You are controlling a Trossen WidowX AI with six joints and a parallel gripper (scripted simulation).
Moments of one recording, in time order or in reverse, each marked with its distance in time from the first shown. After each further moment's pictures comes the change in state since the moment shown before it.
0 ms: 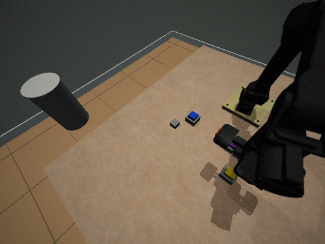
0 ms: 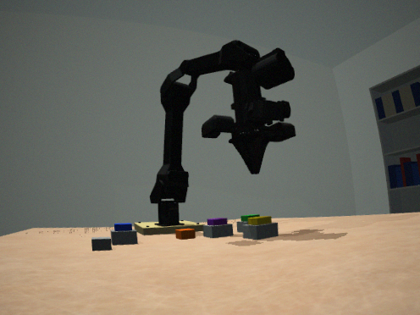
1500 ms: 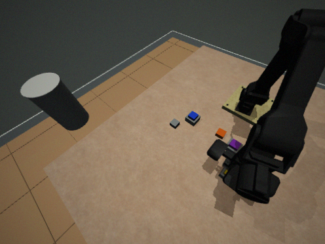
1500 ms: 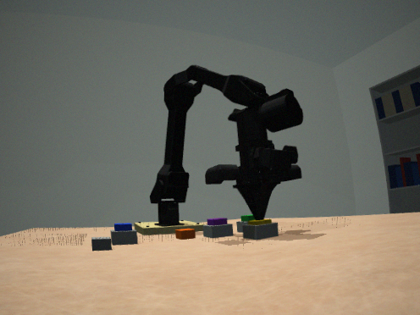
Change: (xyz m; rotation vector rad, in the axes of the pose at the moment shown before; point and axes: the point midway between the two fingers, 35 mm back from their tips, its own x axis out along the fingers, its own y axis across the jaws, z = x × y) arm 0.088 0.001 0.002 0.000 -0.004 0.001
